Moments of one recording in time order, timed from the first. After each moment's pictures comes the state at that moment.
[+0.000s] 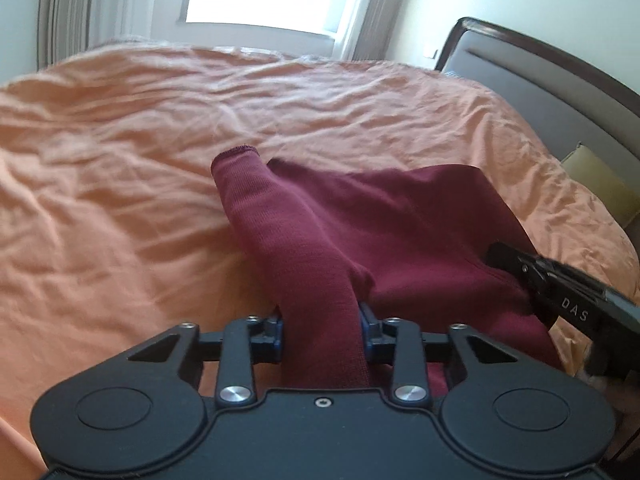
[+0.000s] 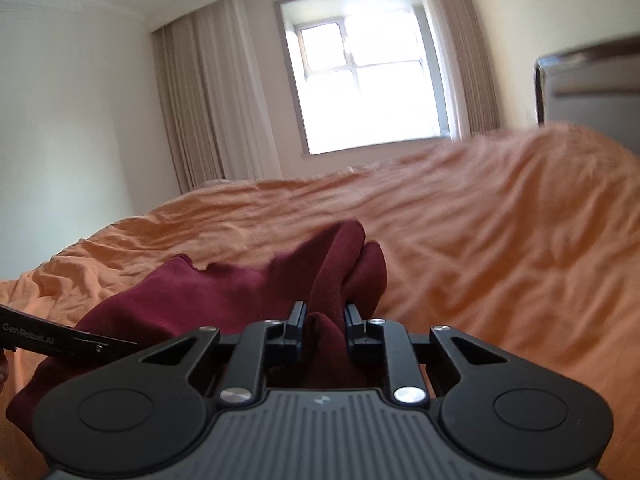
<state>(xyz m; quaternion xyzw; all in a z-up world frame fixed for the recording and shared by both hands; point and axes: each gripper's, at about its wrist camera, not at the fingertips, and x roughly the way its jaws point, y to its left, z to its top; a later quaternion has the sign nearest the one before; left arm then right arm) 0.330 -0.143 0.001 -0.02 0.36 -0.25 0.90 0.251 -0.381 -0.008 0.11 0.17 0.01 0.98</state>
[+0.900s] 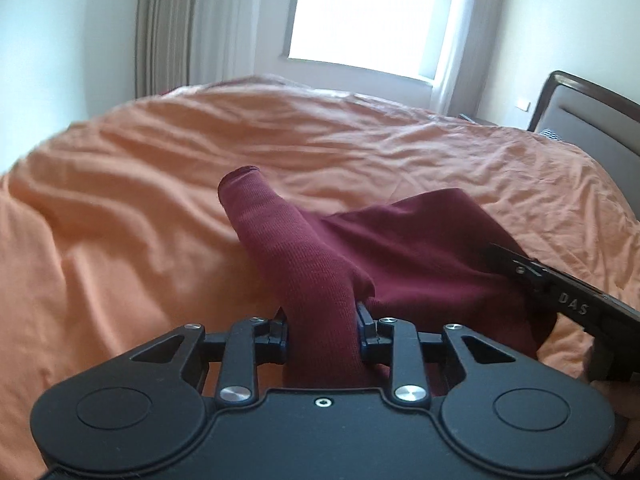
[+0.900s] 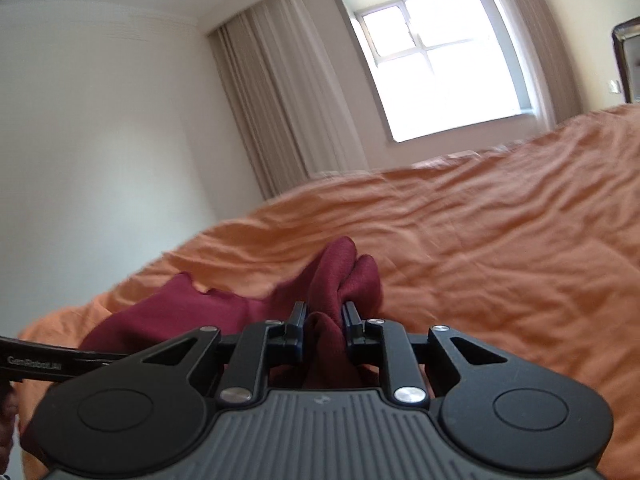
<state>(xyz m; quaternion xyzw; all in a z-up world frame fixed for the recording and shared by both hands) 0.363 0.016 0.031 -0.04 0.33 -0.11 0.94 0.372 -0.247 0.000 0.16 0.19 0.13 0.96</state>
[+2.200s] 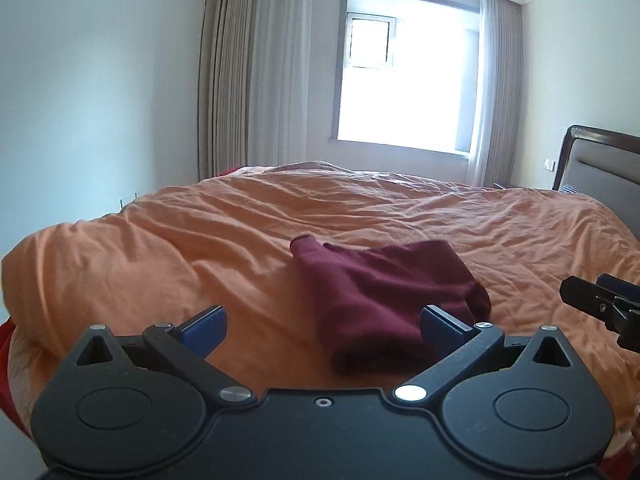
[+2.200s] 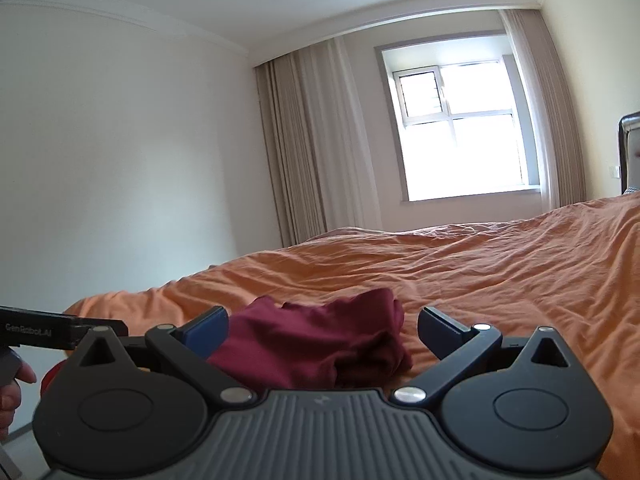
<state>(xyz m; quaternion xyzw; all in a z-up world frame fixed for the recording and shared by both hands) 0.139 0.025 0.085 -0.02 0.20 -0.02 0.98 0.154 -0.234 0.075 0.08 0.10 0.14 0.98</state>
